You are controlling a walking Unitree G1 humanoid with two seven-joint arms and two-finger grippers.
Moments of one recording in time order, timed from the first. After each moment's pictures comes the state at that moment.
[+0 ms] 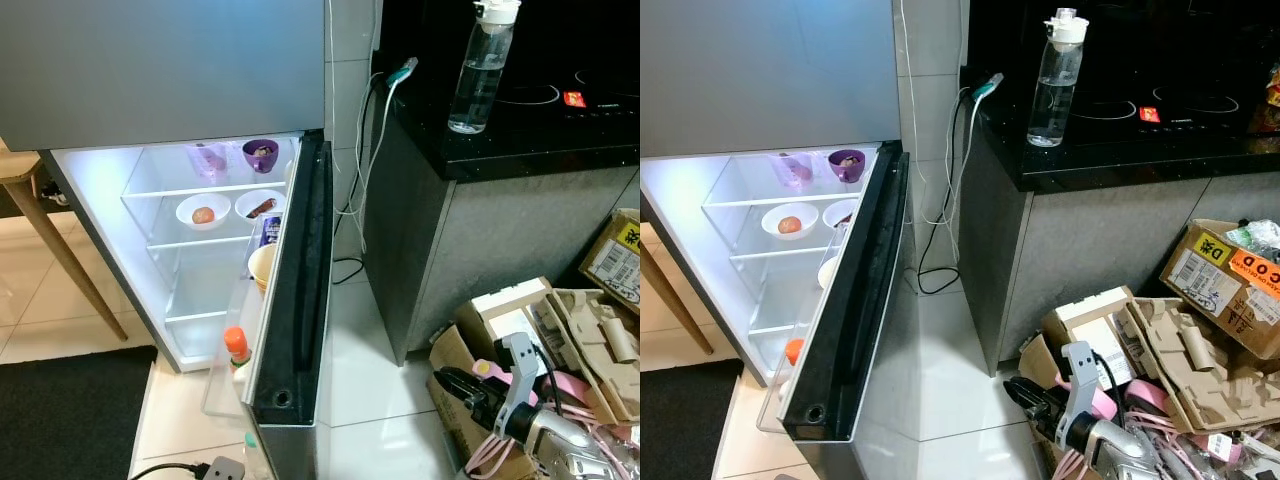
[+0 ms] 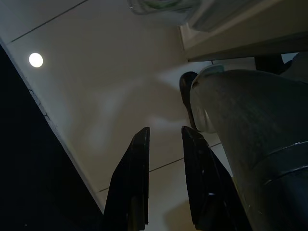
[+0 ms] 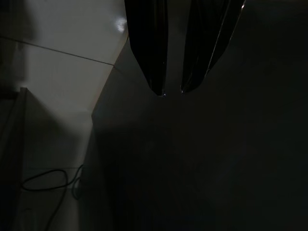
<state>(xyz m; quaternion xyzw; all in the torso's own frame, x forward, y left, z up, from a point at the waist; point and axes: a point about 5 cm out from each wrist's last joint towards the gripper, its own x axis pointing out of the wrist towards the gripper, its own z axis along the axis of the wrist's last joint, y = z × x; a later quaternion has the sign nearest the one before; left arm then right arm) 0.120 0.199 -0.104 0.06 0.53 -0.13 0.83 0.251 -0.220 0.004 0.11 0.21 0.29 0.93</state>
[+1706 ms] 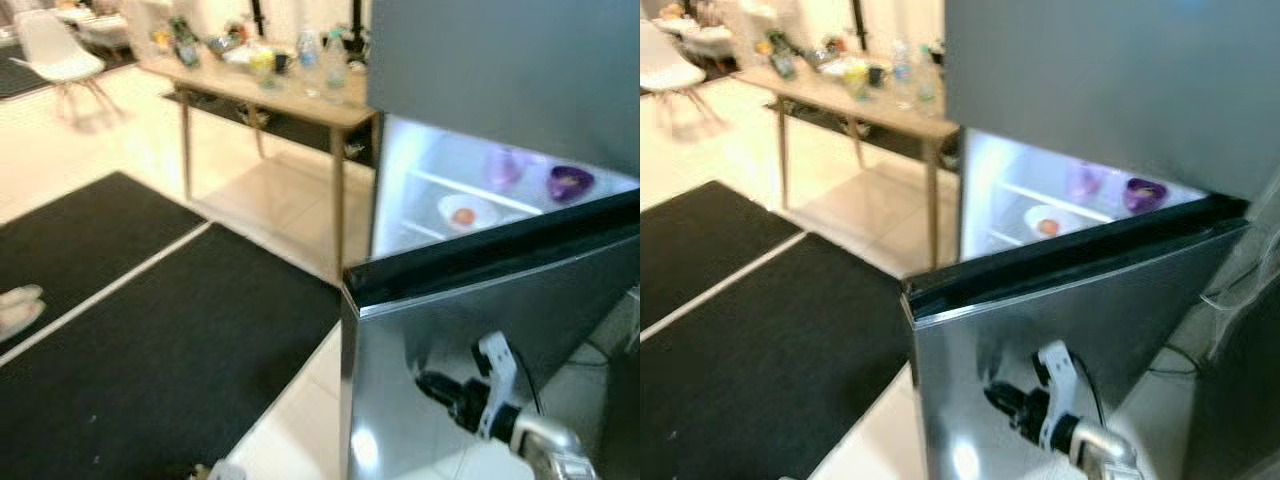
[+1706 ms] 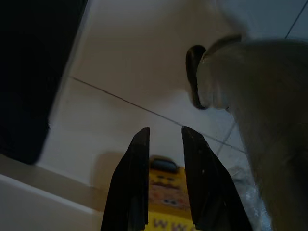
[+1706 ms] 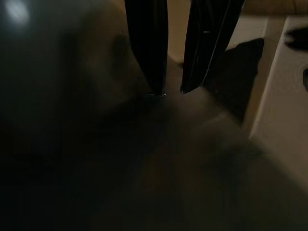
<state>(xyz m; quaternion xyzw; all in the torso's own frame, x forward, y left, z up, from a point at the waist) 0.110 0.200 -0.107 0.06 0.55 -0.12 0.82 0.271 -0.179 0.024 0.09 0.15 0.39 0.91</state>
